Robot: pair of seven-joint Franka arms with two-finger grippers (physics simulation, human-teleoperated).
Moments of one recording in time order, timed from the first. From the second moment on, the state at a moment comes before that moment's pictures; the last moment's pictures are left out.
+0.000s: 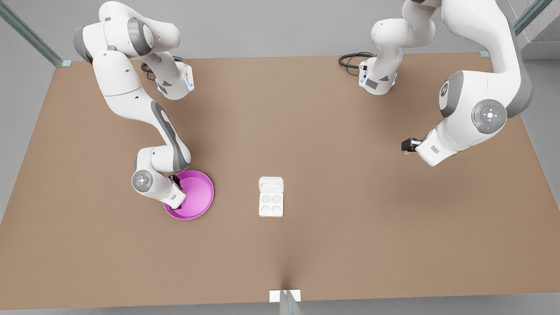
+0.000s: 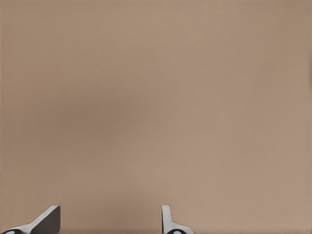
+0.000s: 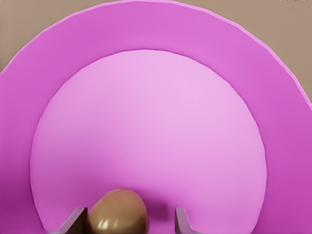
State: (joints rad) left arm -0.02 0.16 -0.14 -1.58 0.06 1.55 -0.02; right arm 0.12 0.57 0.03 -1.95 0.05 2.41 -1.60
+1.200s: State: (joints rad) left arm -0.02 0.15 -0.14 -1.60 0.06 1.56 -0.02; right arm 0.11 0.58 0.03 -1.95 0.06 2.41 -1.70
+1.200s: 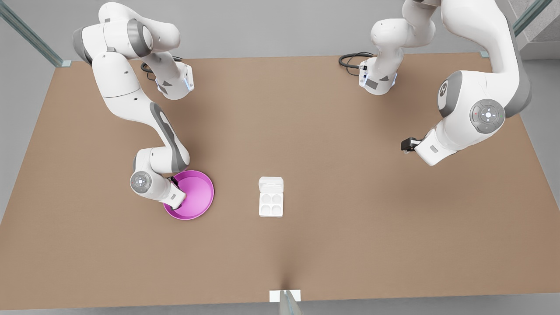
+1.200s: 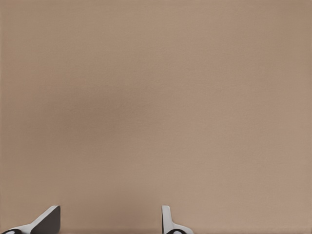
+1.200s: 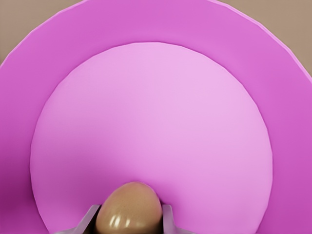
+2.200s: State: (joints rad) left arm -0.03 0.15 -0.14 -1.60 0.06 1.55 -0.02; right arm 0.53 0.85 0.06 -1.36 0.42 2.39 -1.42
